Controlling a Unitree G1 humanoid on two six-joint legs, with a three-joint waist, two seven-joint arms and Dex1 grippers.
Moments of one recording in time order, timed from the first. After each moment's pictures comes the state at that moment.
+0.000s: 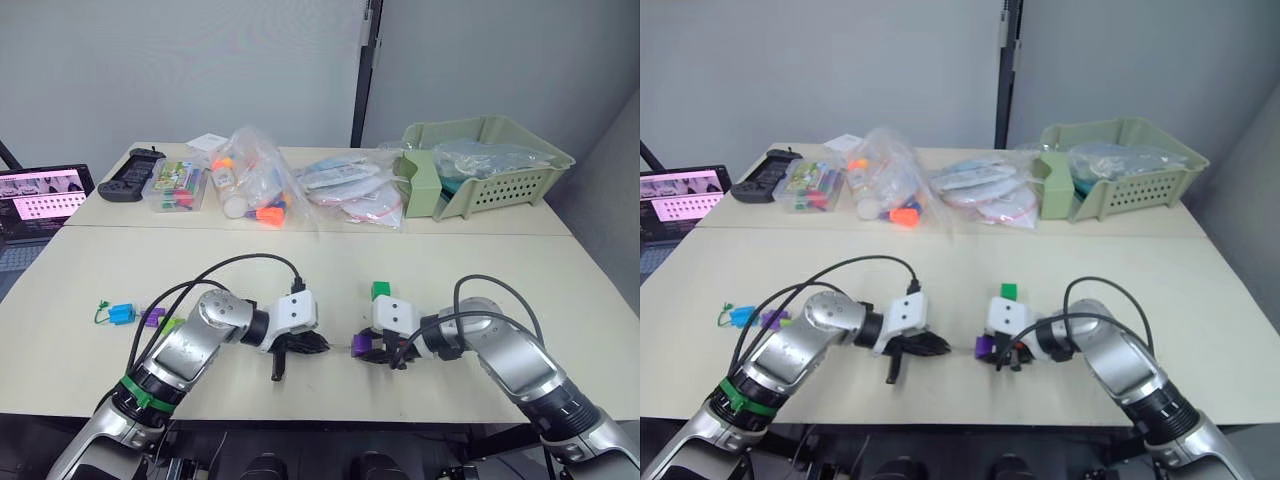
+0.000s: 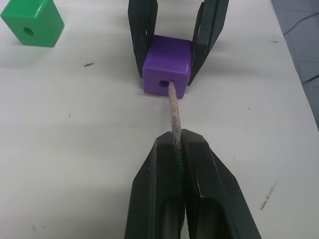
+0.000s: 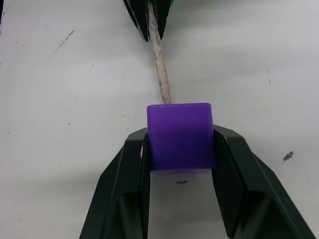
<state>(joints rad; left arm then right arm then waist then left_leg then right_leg) -0.51 0.60 -0.40 -0.16 -0.14 0.50 -1.15 -0.45 -0.69 0.38 -0.23 0.09 0.55 1.11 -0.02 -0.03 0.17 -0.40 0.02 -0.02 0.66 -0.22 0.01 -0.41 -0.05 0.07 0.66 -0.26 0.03</state>
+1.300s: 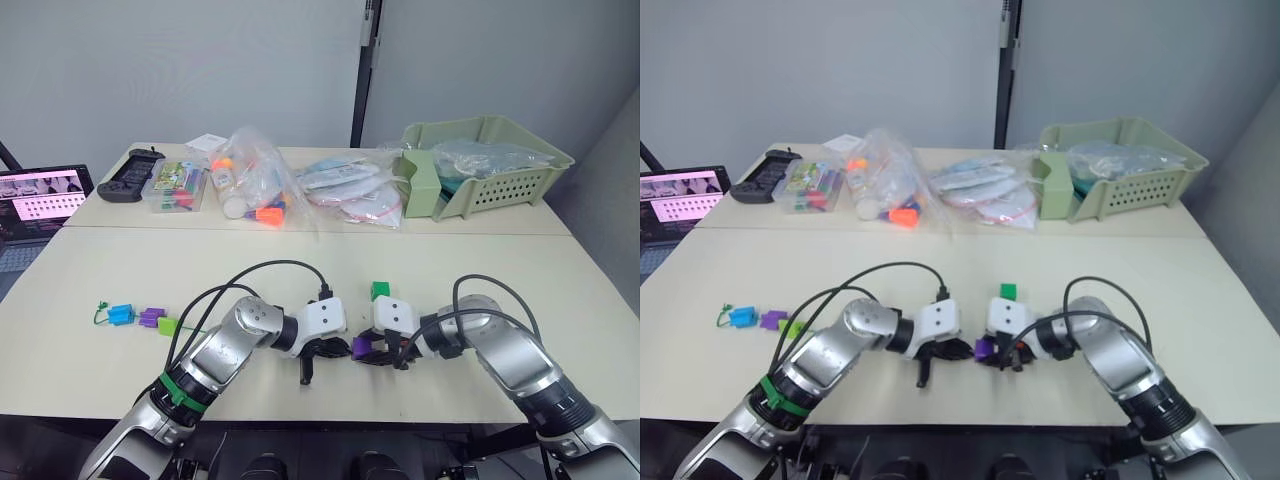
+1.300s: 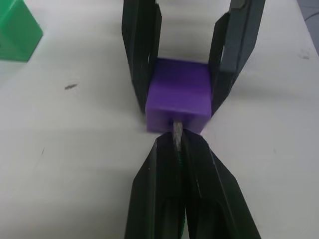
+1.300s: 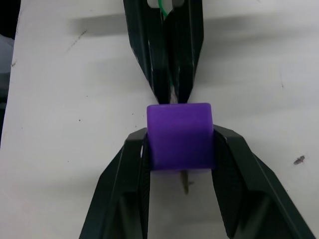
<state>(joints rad) -0.55 0.46 -0.49 -0.11 -0.08 0.56 -1.06 -0.47 -0.66 0.38 -0.19 0.08 0.53 1.18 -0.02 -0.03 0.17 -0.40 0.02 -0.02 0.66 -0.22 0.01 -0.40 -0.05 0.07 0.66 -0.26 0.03</state>
